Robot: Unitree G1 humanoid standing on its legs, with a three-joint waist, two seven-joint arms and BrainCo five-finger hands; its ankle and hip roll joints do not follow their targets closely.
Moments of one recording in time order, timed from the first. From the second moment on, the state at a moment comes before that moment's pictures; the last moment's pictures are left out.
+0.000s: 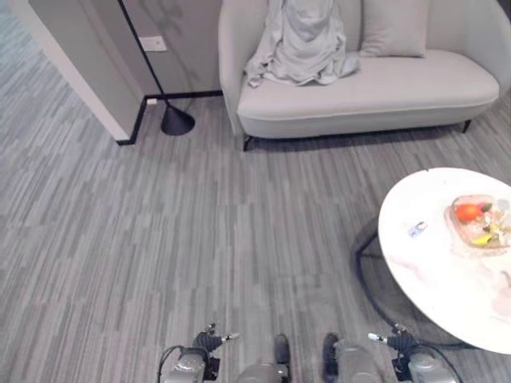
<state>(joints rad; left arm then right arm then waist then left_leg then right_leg) -0.04 0.27 -0.19 0.98 -0.16 0.03 0.08 0.00 -0.31 0.18 0.91 0.09 0.07 -0.11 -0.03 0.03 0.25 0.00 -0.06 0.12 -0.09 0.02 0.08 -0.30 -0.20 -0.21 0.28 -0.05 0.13</state>
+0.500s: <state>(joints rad) 0.04 0.27 -0.17 1.00 -0.15 0.01 0.09 0.03 -0.31 0.18 0.92 0.09 0.08 -0.12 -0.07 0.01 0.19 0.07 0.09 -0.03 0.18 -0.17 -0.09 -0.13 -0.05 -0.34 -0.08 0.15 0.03</state>
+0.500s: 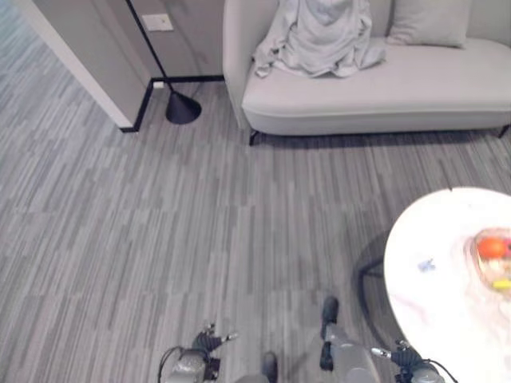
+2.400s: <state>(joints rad) 0.07 0.25 -0.15 1.00 -0.18 0.00 0.10 0.00 -0.35 0.18 0.92 0.13 0.04 -0.12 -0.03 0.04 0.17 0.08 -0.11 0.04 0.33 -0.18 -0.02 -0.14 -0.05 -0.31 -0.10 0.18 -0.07</state>
